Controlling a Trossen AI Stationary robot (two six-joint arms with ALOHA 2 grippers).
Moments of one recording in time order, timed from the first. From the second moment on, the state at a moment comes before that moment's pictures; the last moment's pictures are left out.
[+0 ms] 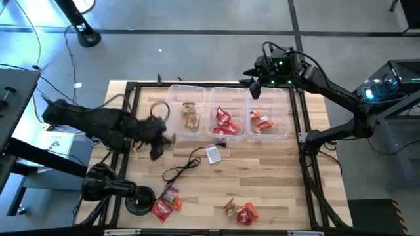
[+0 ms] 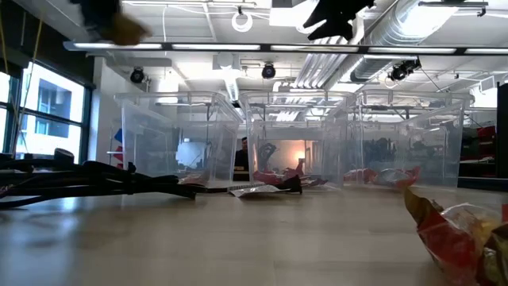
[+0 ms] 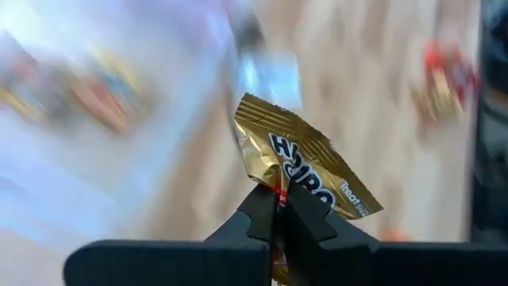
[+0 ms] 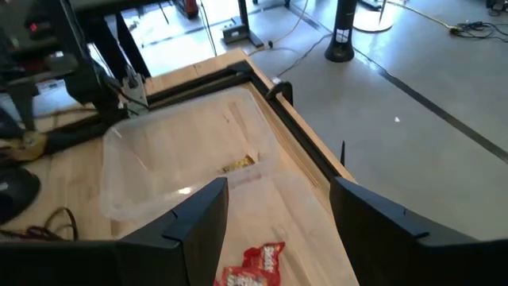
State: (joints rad) left arm -0.22 1.03 1.02 -0.91 -0.19 -0.56; right arm -0.54 1.30 1.43 -0.61 -0.17 0.02
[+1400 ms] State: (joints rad) left arm -0.11 1.39 1.54 -1.17 -0.08 -0.43; right arm -0.54 1.28 1.43 -0.56 -0.40 -0.11
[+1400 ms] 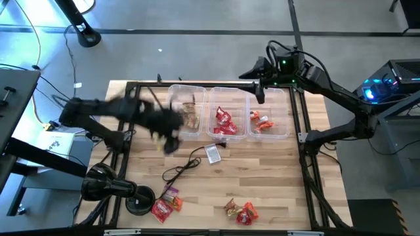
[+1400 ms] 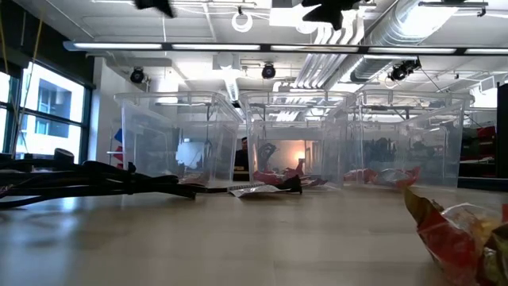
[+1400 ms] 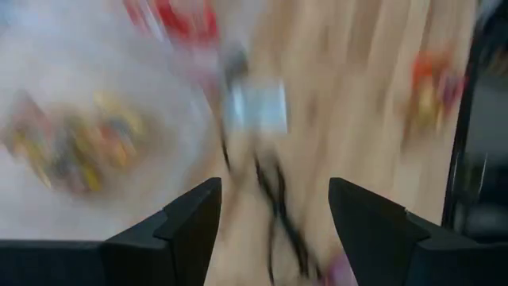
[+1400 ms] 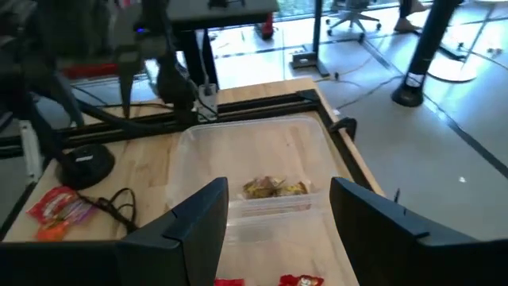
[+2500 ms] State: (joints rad) left arm -0.61 1.61 0.93 -0.49 0.02 -0.02; right arm 0.26 1.33 1.43 -0.30 0.28 0.47
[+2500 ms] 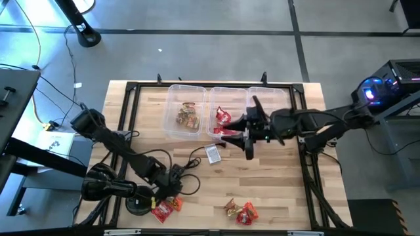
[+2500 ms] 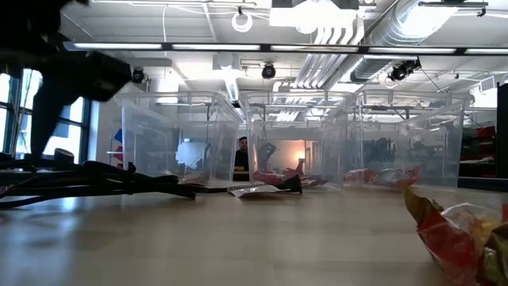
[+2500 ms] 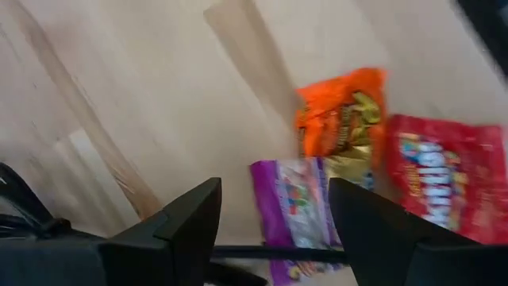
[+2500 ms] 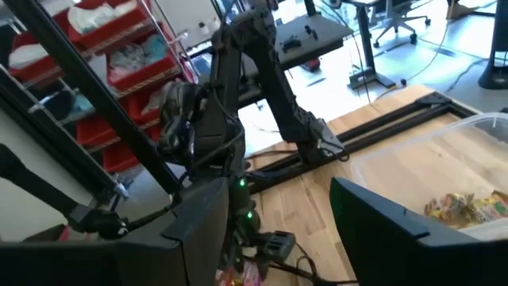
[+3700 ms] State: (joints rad) left arm -0.41 1.57 1.28 -0.85 -0.12 0.13; right arm 0.27 1.35 1.43 -0.35 0.25 0.43
